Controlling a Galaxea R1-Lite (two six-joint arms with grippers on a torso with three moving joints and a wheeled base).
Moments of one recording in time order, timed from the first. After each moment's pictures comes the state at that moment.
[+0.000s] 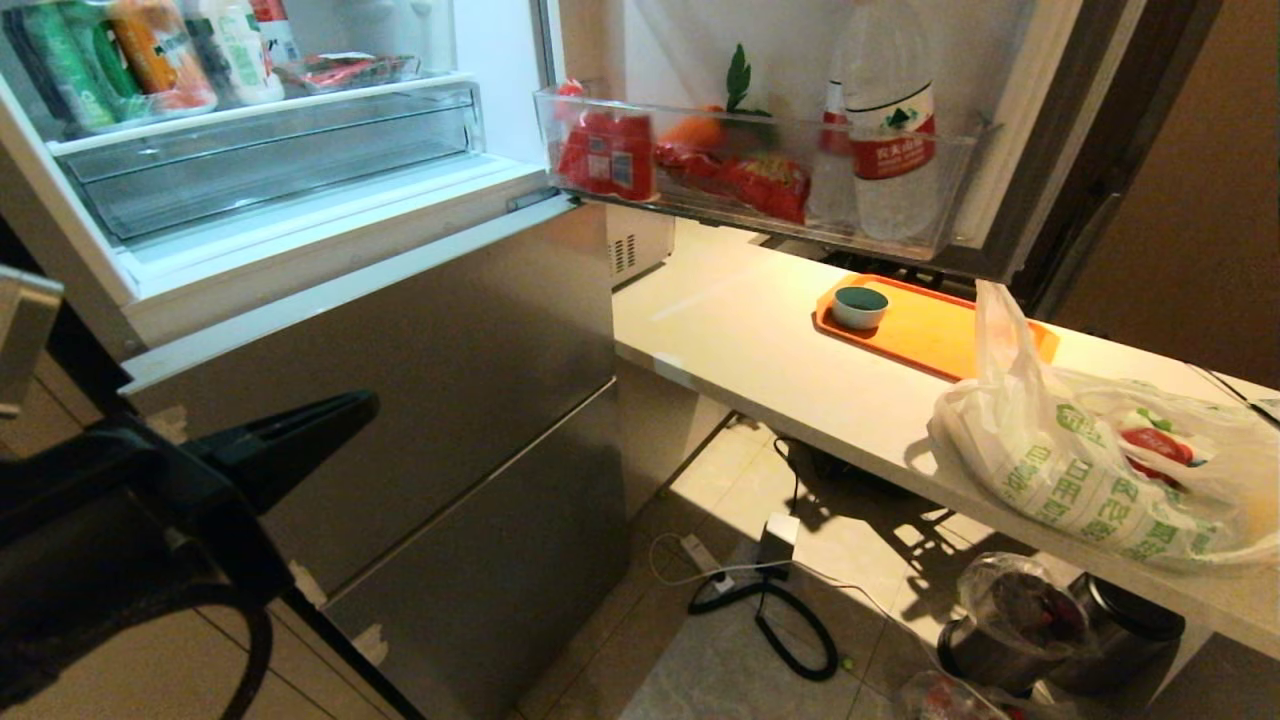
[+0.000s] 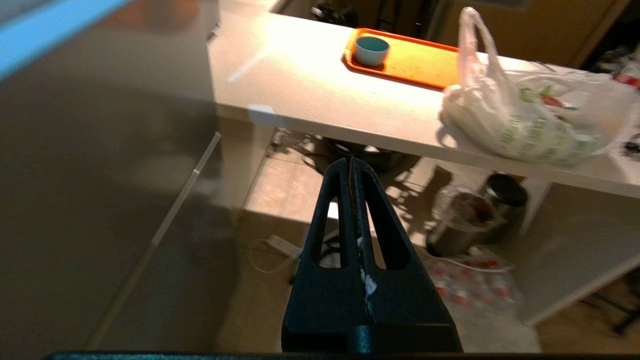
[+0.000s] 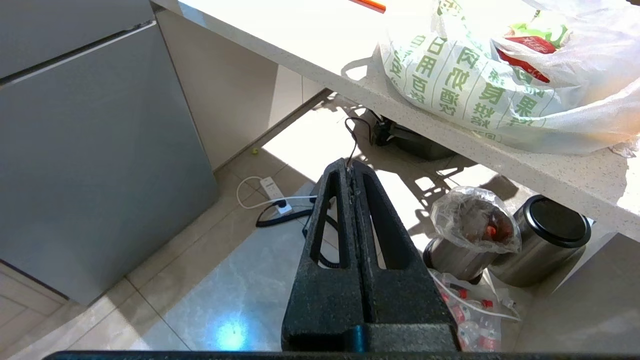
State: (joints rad) left arm -0.56 1.09 -0.52 -0.62 0.09 0.01; right arm 0.01 0.00 -0.03 0.08 0.00 0.00
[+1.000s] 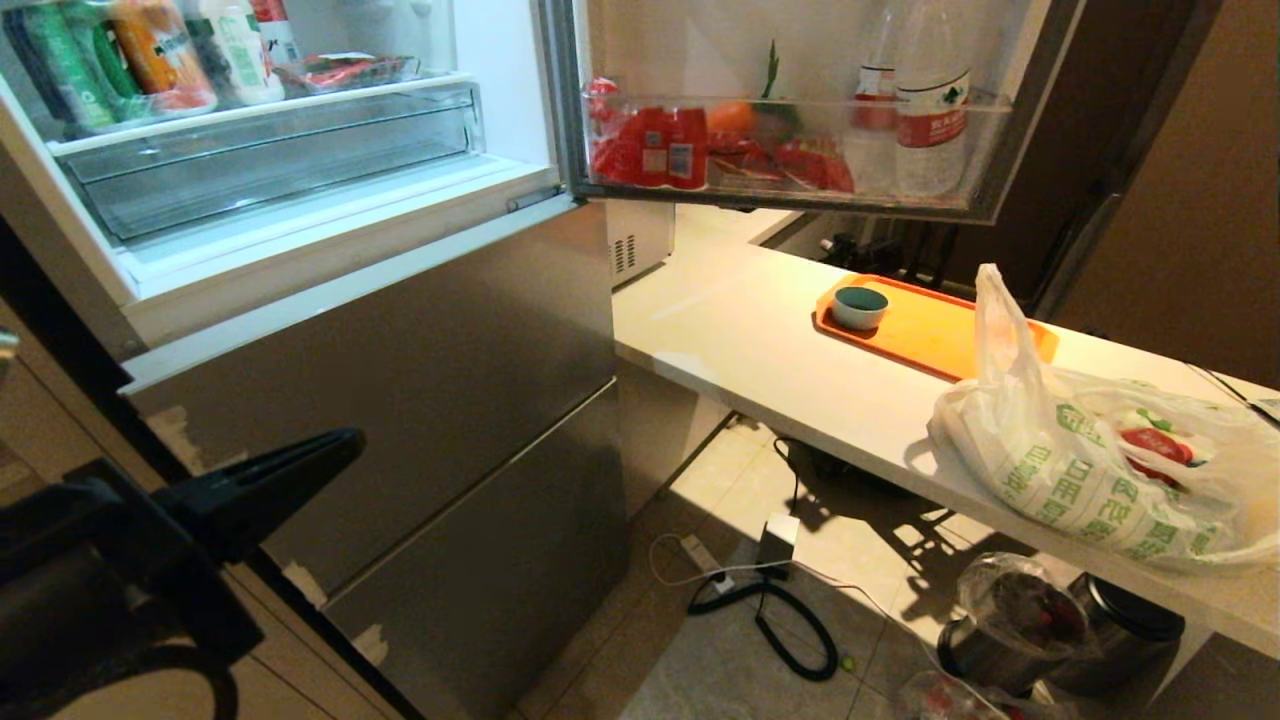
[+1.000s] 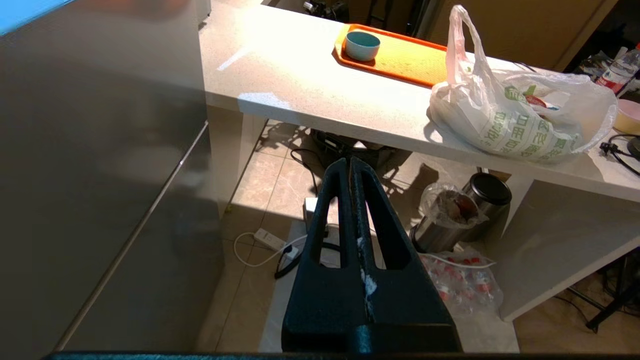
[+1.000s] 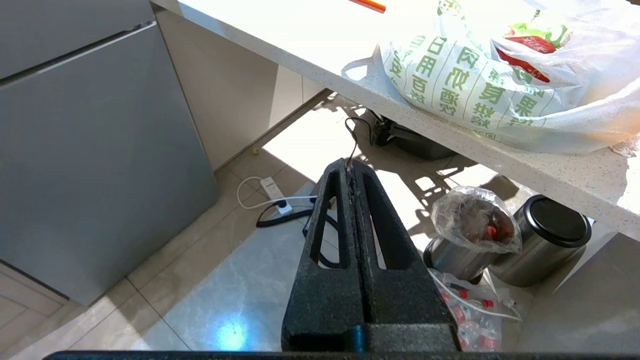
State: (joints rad) left arm -0.57 1.03 -0.46 -0.62 0.08 -0.04; right arm 0.01 0.00 -0.03 0.08 0.00 0.00
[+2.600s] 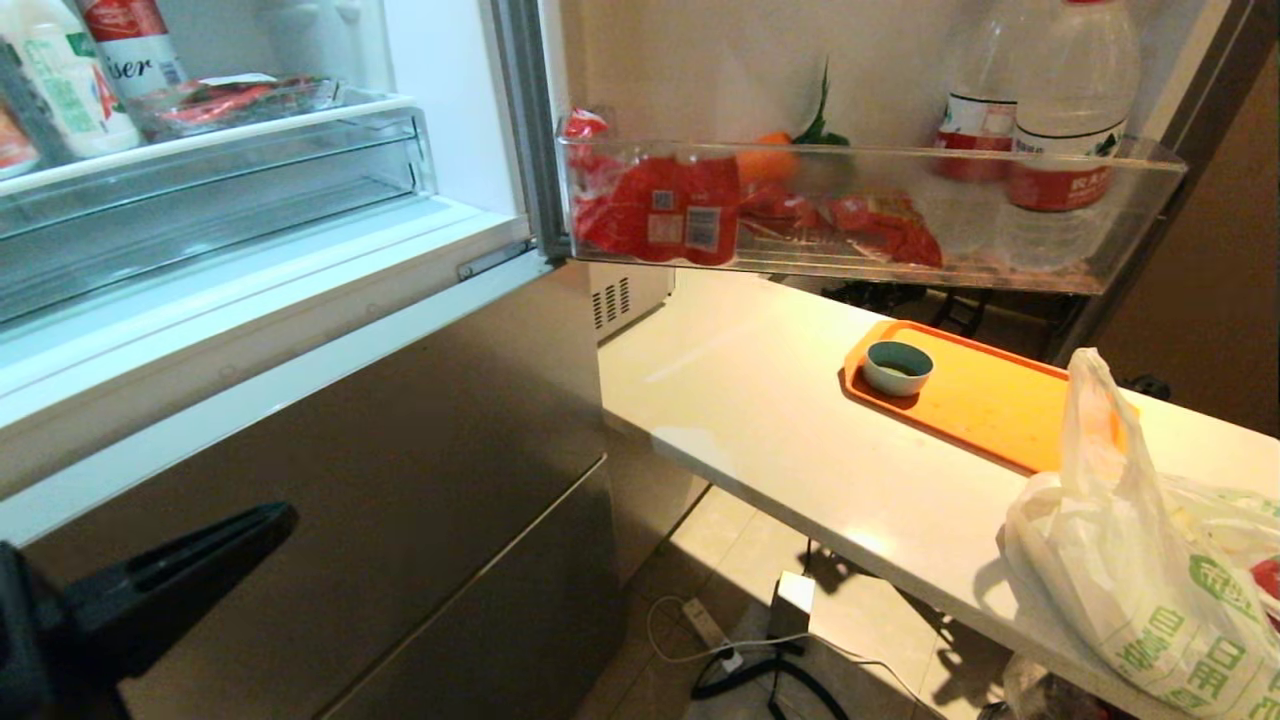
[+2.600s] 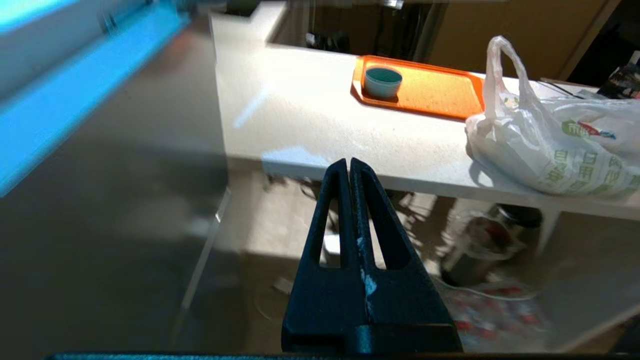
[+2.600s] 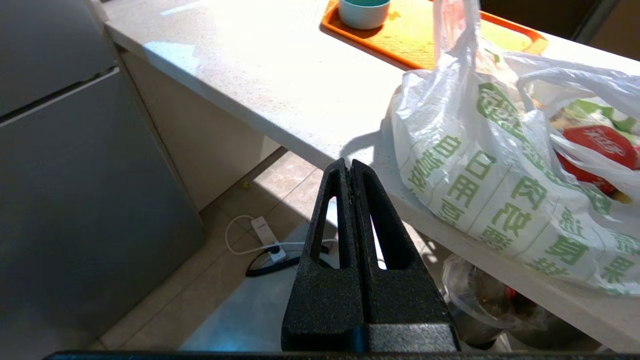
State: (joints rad) left arm -0.57 0.85 -0.33 -0.61 0.03 0.02; right arm 0.01 0.00 -0.03 0.08 0.00 -0.01
